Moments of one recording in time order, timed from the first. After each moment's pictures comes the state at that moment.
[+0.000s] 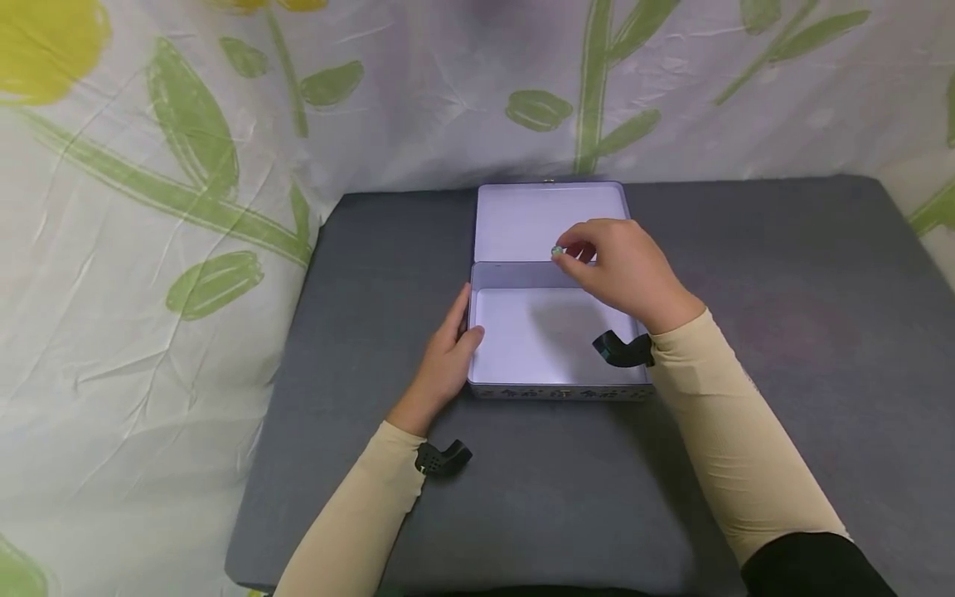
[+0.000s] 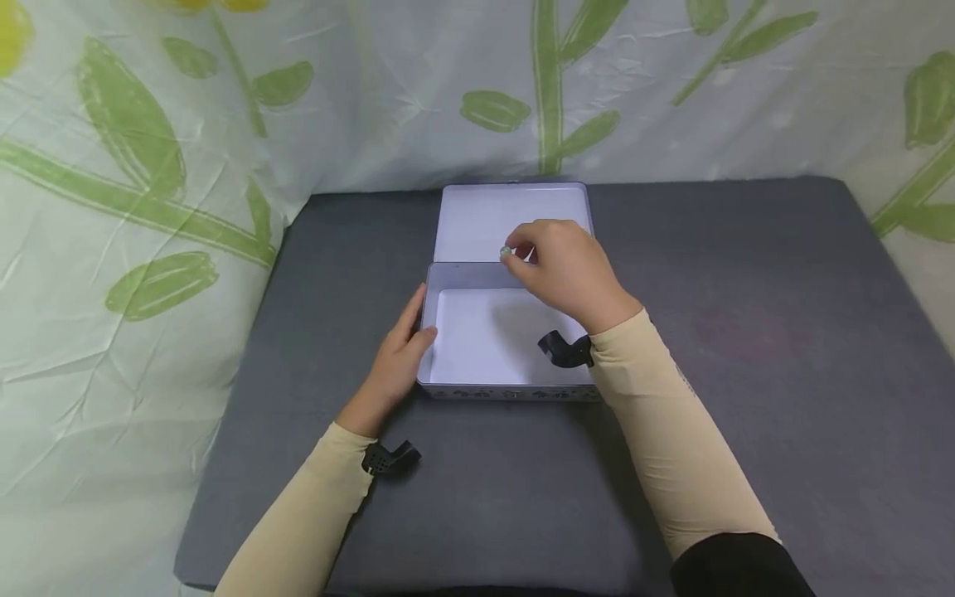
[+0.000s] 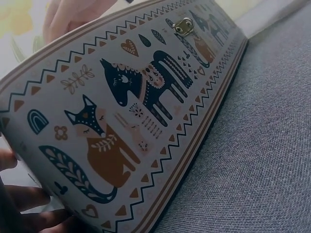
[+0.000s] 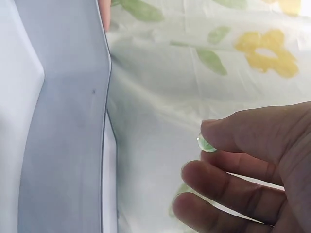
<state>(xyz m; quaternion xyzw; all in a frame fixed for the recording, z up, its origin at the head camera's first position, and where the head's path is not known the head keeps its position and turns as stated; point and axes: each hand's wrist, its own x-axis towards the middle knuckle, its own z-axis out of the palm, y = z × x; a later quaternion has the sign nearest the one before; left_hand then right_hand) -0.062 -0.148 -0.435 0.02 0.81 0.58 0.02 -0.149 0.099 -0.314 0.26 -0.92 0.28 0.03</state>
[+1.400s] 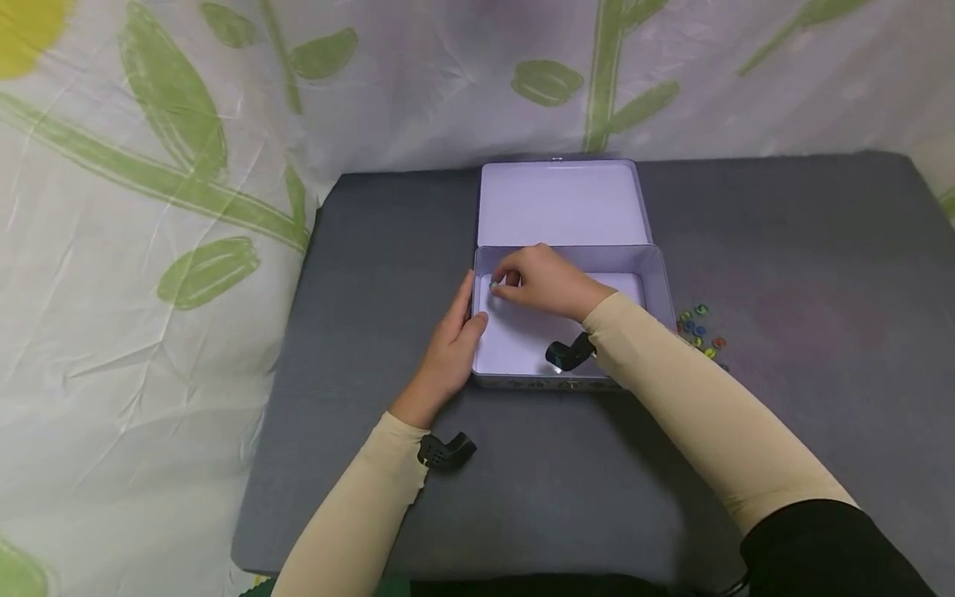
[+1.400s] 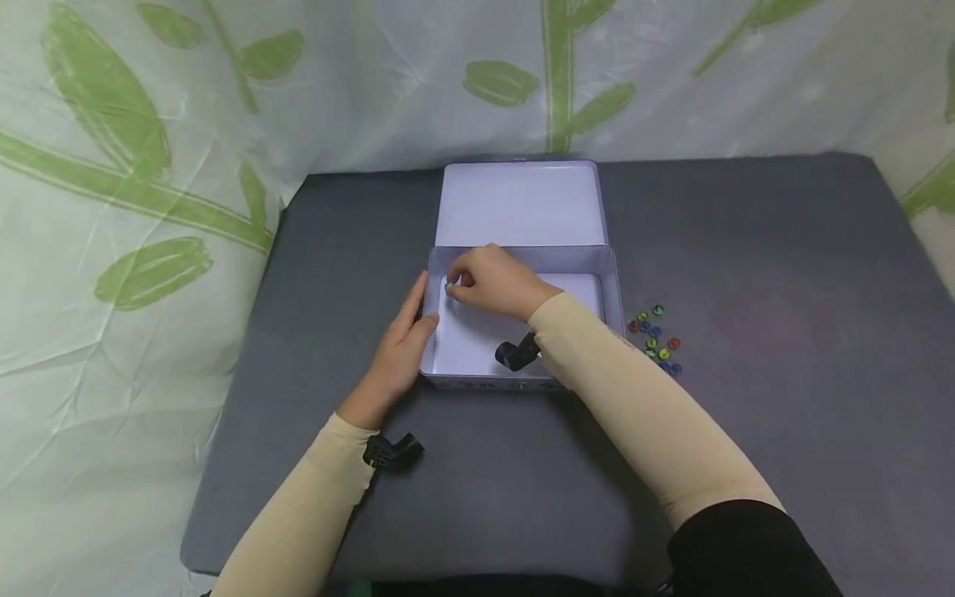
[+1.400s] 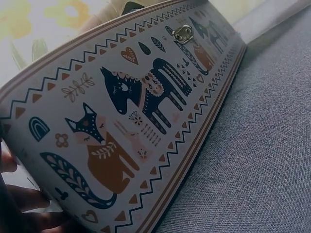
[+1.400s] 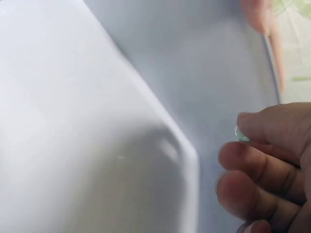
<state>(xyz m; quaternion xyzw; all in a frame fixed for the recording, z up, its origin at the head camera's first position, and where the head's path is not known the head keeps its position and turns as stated) -0.051 -0.150 -0.421 0.06 0.80 0.60 0.03 -0.163 0.022 -0.378 0.37 -0.87 0.30 -0.12</state>
